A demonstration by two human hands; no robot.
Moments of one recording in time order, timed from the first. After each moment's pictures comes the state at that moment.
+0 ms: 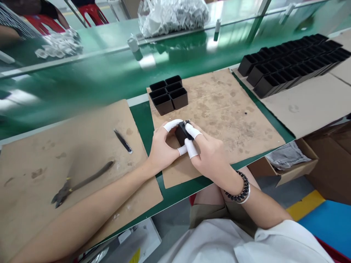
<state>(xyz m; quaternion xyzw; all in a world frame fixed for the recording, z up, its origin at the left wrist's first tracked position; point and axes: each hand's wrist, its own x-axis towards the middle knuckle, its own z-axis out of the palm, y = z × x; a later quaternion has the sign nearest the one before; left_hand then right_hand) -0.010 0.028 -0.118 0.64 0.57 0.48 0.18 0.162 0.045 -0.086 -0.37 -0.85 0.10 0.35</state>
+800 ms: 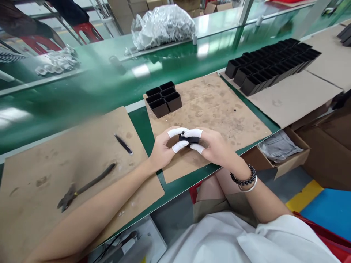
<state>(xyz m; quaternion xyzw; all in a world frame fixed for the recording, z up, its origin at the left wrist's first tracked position) -0.013 0.029 -0.118 0.71 0.39 0.52 0.27 0.196 0.061 -0.086 -0.29 -0.85 0.29 0.32</state>
